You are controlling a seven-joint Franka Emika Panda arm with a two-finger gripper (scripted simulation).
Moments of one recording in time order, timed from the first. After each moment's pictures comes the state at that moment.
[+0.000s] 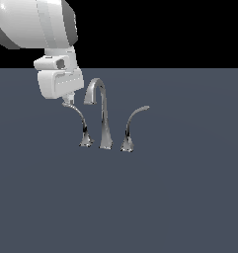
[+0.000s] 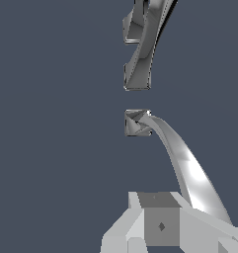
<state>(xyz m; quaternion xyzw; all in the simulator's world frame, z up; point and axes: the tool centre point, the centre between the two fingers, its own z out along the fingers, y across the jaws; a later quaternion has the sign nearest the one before) 0.052 0.178 0.171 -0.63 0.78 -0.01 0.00</state>
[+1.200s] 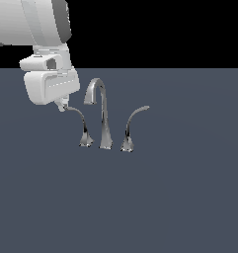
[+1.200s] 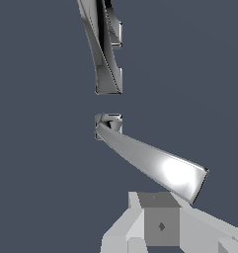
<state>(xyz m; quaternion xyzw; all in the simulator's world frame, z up) -0.001 0.180 0.171 -0.64 0.77 0.00 0.00</state>
